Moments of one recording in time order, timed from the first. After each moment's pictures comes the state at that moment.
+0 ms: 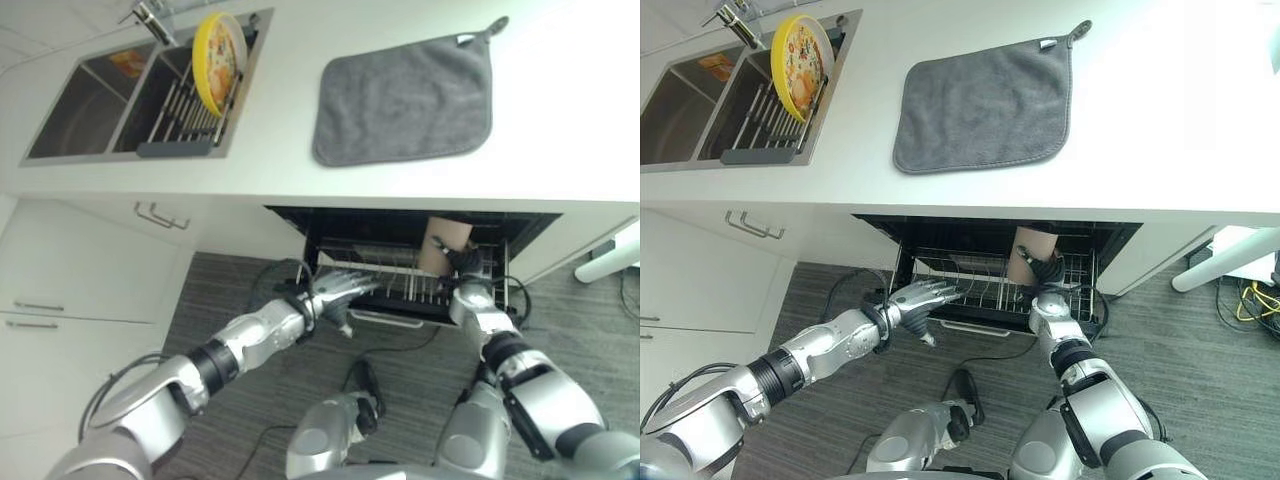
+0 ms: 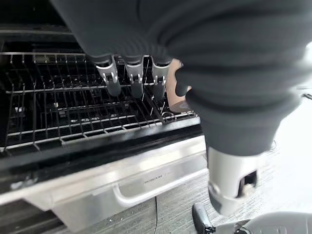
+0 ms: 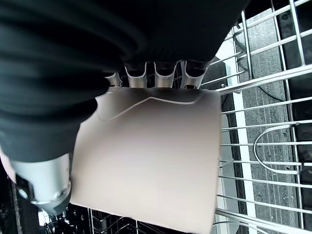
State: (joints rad) left arm -0.56 0.58 -0.94 0.36 0.61 -0.15 0.05; right arm -0.63 -0.27 0.31 0.98 0.51 -0.12 -0.44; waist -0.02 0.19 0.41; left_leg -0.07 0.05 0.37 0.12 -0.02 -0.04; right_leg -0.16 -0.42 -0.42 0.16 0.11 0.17
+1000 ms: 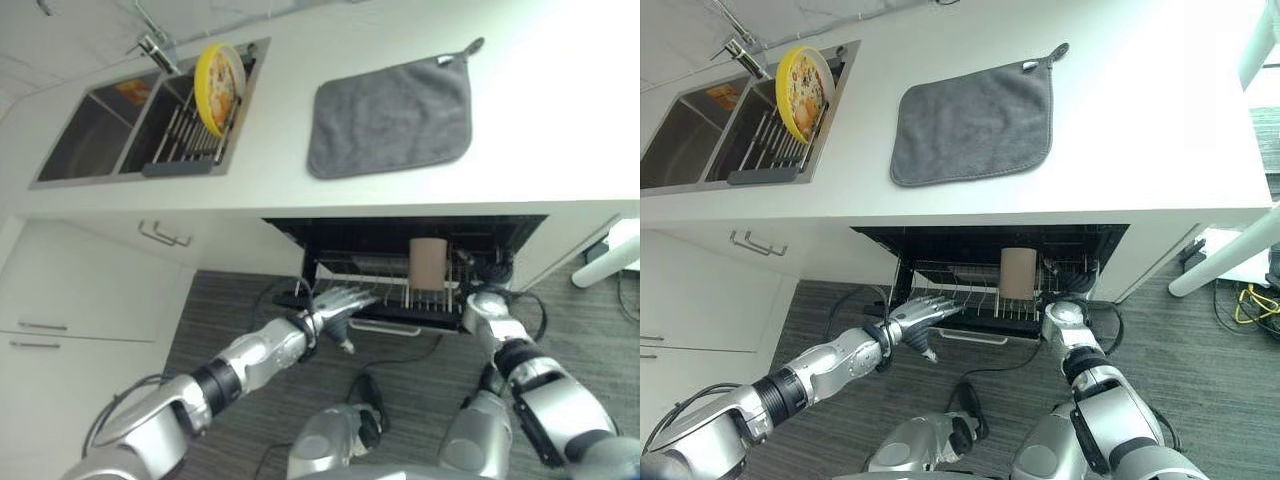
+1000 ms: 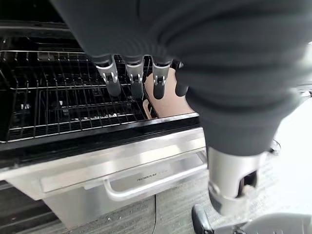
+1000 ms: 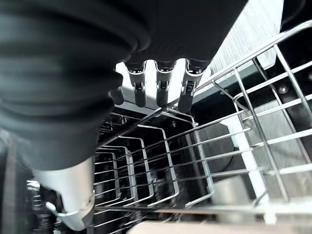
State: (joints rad) left arm -0.43 0.53 -0.92 0.38 0.61 -0.09 0.11; right arm -0.49 -0.31 0.31 0.84 0.59 -0.16 -0.57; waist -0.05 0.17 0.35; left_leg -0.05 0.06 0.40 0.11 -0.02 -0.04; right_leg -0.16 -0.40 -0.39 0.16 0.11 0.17
